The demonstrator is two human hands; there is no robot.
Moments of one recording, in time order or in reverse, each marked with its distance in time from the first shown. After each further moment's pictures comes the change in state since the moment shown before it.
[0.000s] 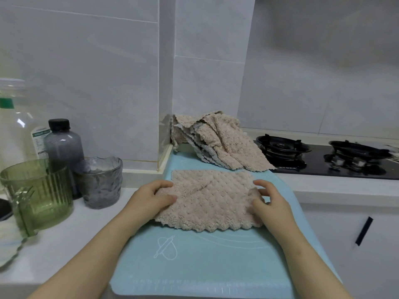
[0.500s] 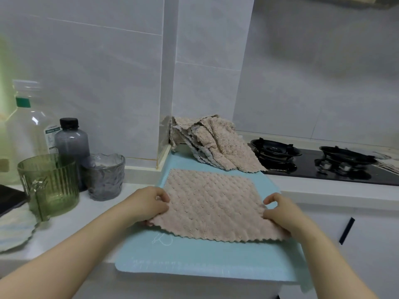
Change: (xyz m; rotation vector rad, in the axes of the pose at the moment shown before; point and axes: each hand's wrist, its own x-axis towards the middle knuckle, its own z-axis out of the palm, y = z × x) left_hand -0.027 0.025 -0.004 0.478 -0.172 -0.097; right_hand -0.009 -0.019 -0.057 -0.372 -0.190 0.335
